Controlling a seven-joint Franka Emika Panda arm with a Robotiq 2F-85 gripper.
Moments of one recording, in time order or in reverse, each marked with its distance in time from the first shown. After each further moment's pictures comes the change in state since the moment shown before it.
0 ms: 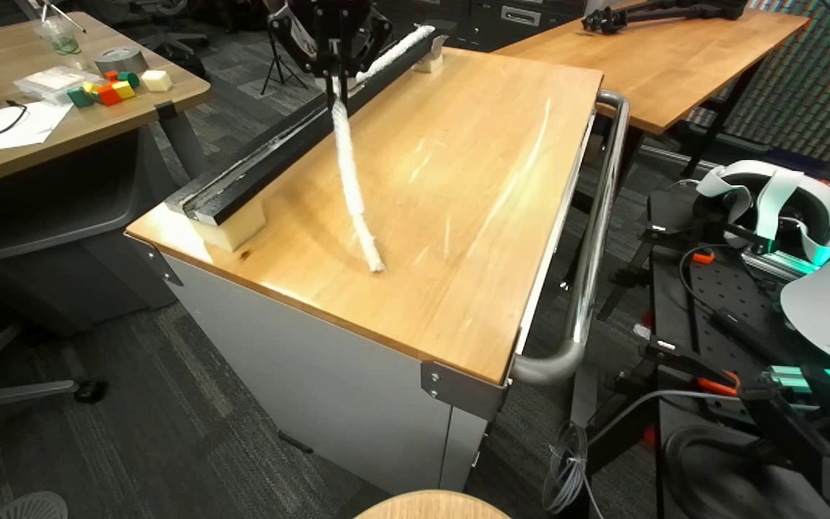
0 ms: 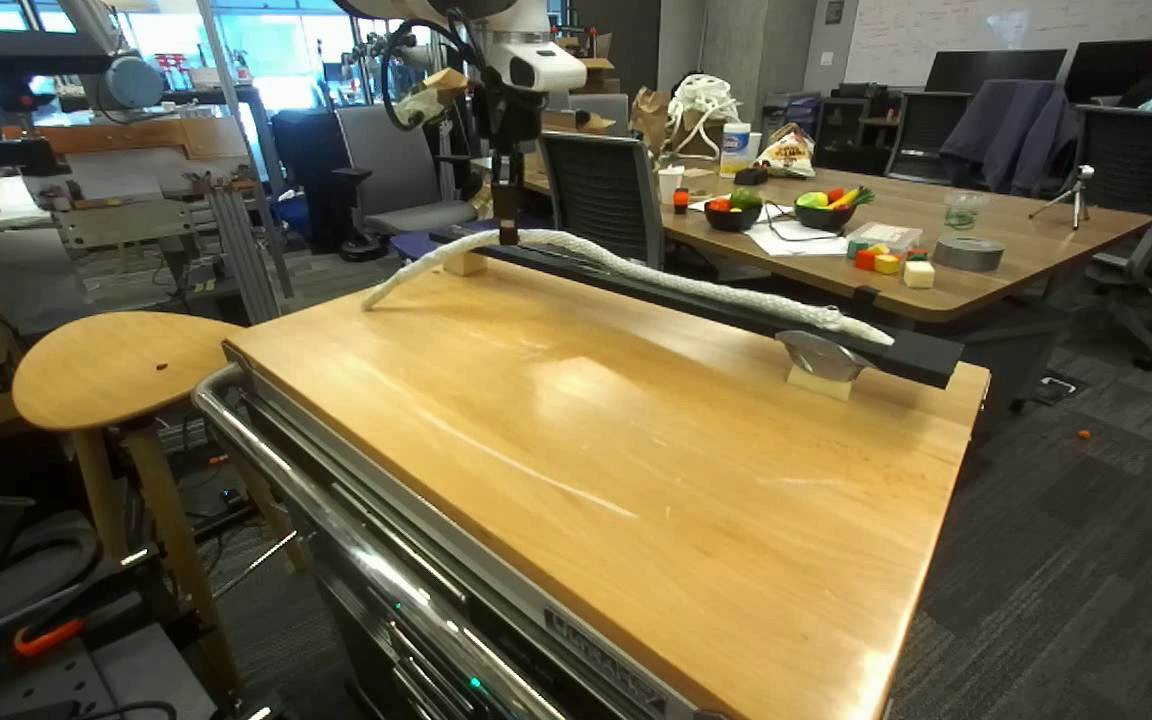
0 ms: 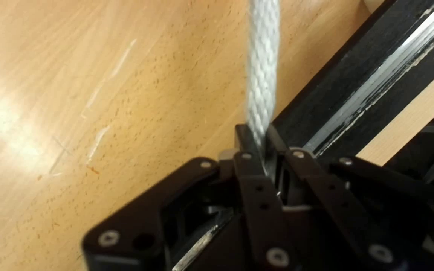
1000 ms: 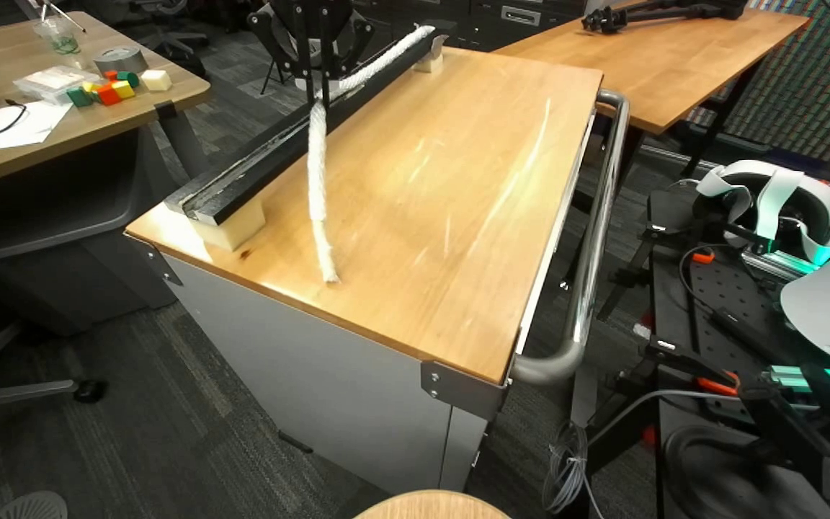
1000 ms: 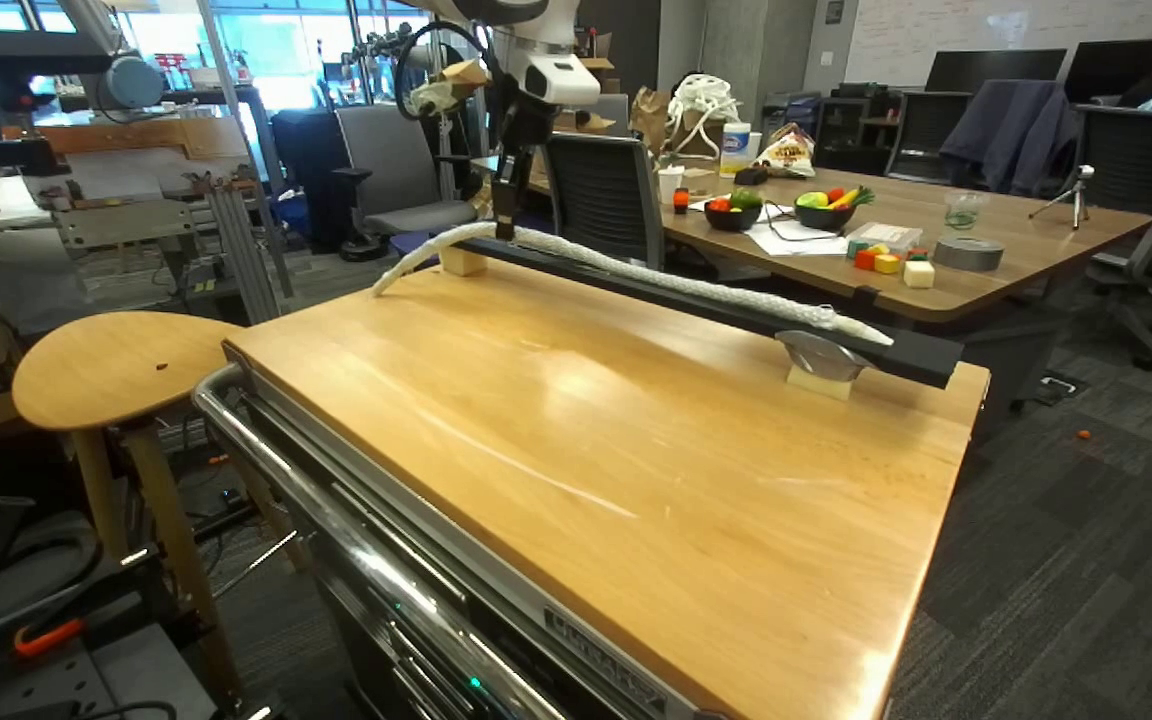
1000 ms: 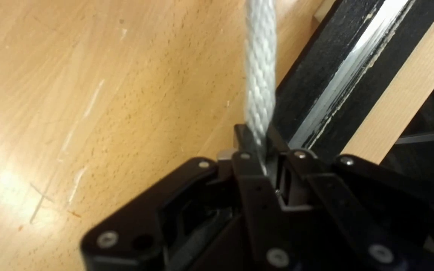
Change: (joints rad) arm -0.017 0.084 -0.007 0.130 0.154 -0.109 0.021
